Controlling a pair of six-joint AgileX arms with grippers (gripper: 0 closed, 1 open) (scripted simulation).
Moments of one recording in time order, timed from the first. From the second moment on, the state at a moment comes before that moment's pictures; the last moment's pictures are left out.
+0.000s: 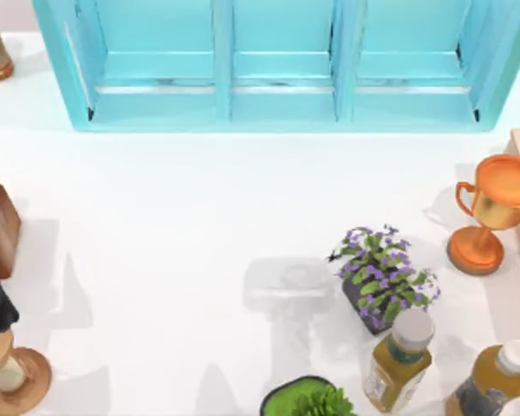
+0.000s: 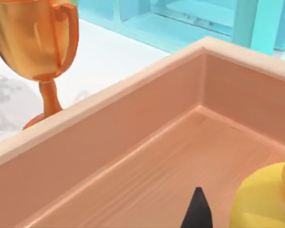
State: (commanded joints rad) left arm 0.00 0.00 0.00 0.00 0.00 0.00; right arm -0.87 1.97 1.00 -0.90 -1.33 -1.85
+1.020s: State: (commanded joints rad) left arm 0.00 0.00 0.00 0.00 0.00 0.00; right arm -0.78 1.91 0.87 -0.45 -1.37 -1.46
